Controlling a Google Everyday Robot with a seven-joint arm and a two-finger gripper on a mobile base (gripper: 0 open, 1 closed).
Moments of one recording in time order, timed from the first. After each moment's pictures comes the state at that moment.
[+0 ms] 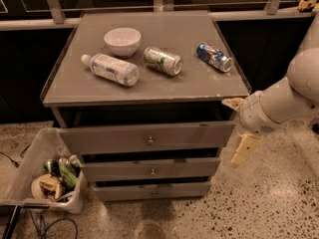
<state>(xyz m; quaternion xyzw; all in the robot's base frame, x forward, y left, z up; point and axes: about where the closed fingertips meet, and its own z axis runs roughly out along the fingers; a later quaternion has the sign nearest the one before) 0.496 -0.199 0.776 -0.65 0.72 0.06 0.25</state>
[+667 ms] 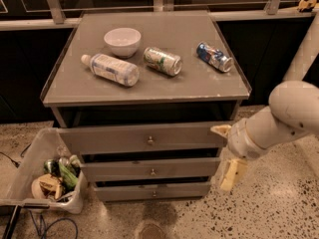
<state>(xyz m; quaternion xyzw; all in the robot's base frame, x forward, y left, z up) 0.461 -0.177 0.711 -0.64 0.72 0.13 0.22</state>
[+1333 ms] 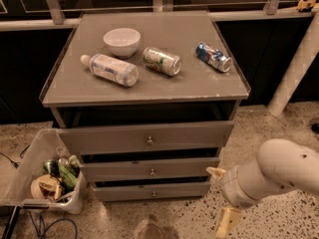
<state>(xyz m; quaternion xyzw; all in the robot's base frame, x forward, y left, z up) 0.381 -0.164 0.621 -0.64 0.73 0.14 0.18</state>
